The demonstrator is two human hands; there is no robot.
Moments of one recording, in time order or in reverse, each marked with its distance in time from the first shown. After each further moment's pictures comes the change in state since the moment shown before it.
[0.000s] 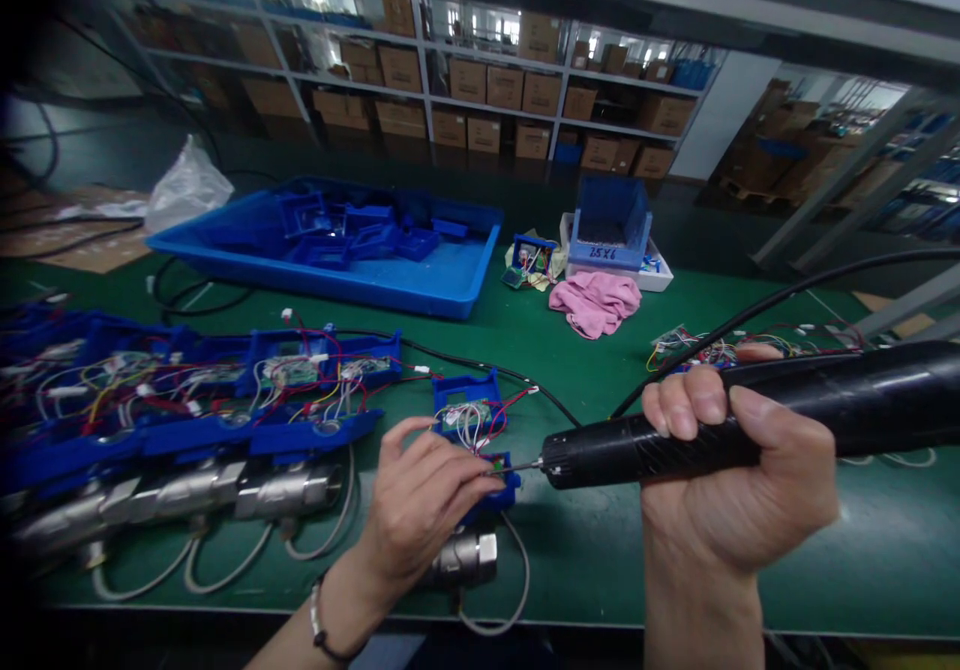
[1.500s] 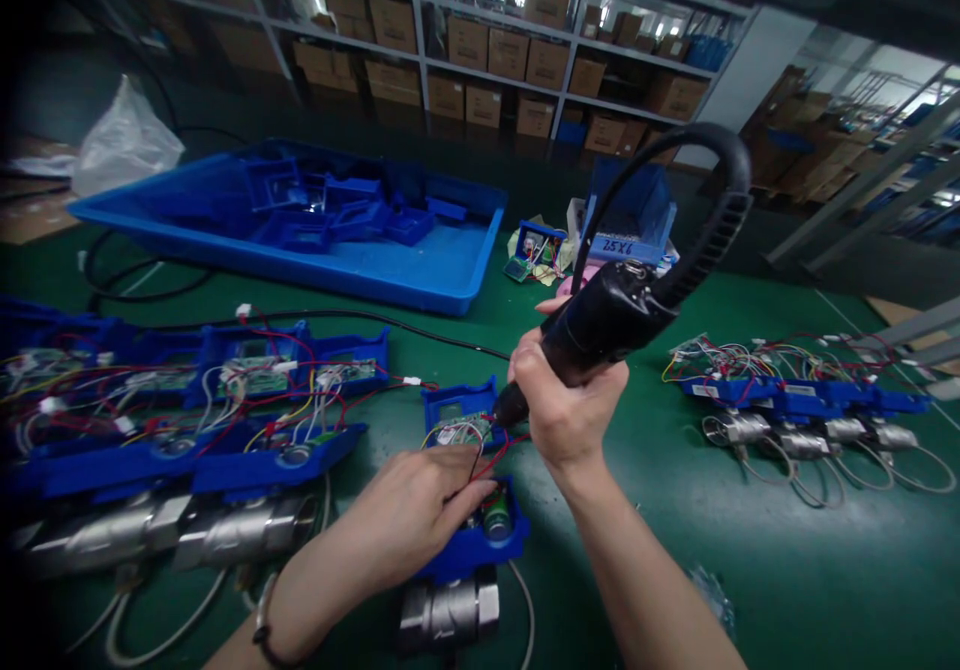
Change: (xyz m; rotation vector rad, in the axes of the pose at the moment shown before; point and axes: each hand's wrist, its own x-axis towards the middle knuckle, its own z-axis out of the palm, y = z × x) left_hand 0.017 -0.041 0.003 -0.092 -0.723 -0.297; right_hand 0.018 0.119 0.043 -0.344 -0.313 -0.120
